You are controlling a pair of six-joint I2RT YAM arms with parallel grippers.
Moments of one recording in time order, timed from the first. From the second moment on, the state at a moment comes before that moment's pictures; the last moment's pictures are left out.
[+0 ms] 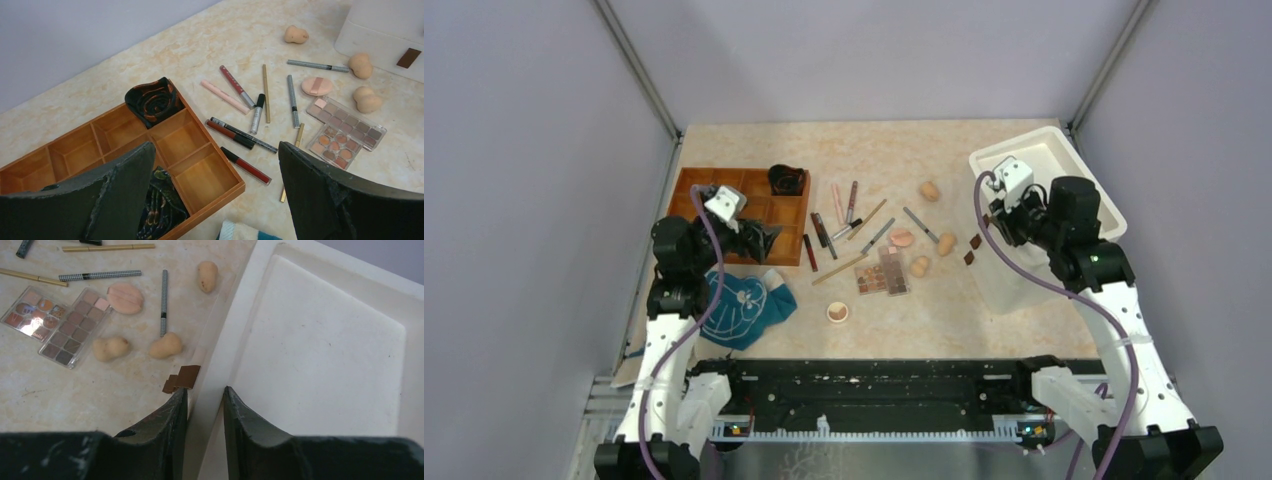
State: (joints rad) left arm 0.05 0.75 0.63 -0.01 0.65 0.19; right arm 0.16 0.91 1.01 -0.61 -0.27 -0.50
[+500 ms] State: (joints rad) left arm -0.10 1.09 0.77 -0.01 0.71 0.25; right arm 0.16 0.99 1.02 -0.53 -0.22 -0.50
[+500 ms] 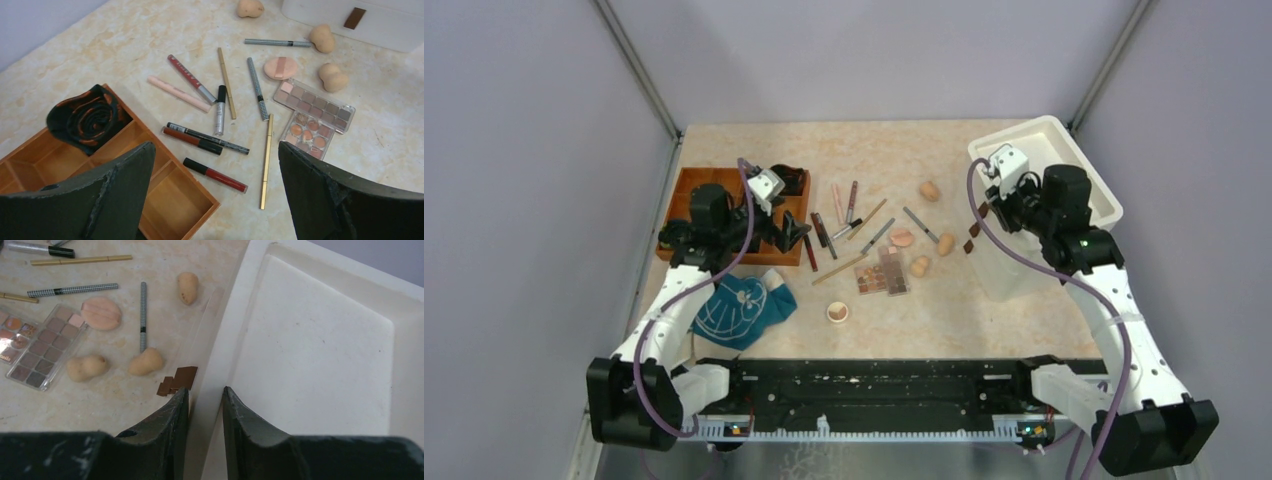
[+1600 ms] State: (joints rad) left arm -0.24 1.17 0.76 0.10 0.62 0.27; right arm 0.15 1.38 1.29 -0.44 -0.52 -0.66
